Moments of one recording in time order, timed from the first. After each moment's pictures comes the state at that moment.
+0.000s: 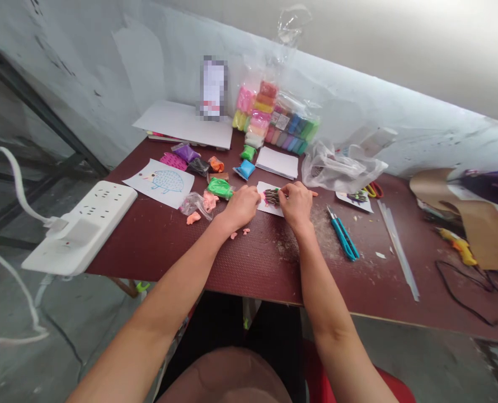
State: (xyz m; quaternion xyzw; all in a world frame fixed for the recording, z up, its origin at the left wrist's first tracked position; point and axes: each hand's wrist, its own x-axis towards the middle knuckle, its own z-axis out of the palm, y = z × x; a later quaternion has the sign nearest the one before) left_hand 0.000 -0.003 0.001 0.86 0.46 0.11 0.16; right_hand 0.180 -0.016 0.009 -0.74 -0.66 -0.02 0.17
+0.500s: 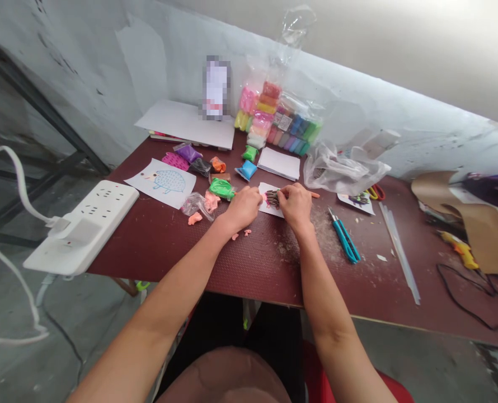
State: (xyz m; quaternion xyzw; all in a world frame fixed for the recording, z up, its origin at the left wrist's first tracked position) left_hand 0.000 -0.004 0.002 0.86 0.47 0.12 0.17; right_hand 0.176 -0.014 0.012 -0.74 -0.66 0.00 0.16
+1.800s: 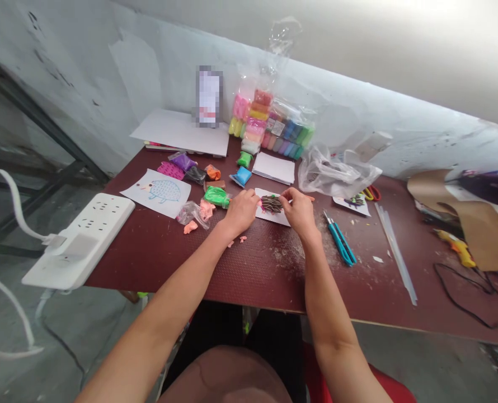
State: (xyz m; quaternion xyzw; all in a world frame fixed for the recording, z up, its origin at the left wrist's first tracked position) left_hand 0.011 -0.002 0.005 0.85 0.49 0.11 0.15; right_hand 0.196 -0.022 0.024 -0.72 -0.64 0.10 0.22
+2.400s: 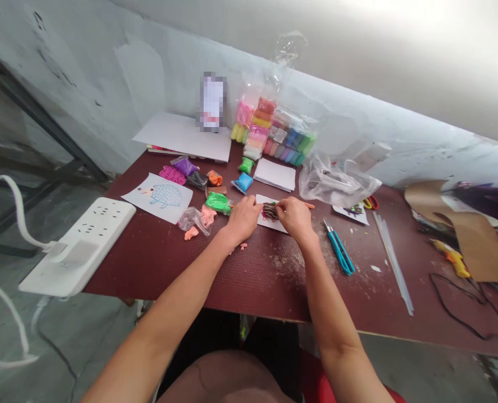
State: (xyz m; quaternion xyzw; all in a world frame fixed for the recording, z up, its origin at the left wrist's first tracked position) left_hand 0.013 -0.005 0.009 0.85 0.49 0.09 0.16; right_hand 0.183 -0.015 0.036 -0.73 -0.68 0.05 0.06
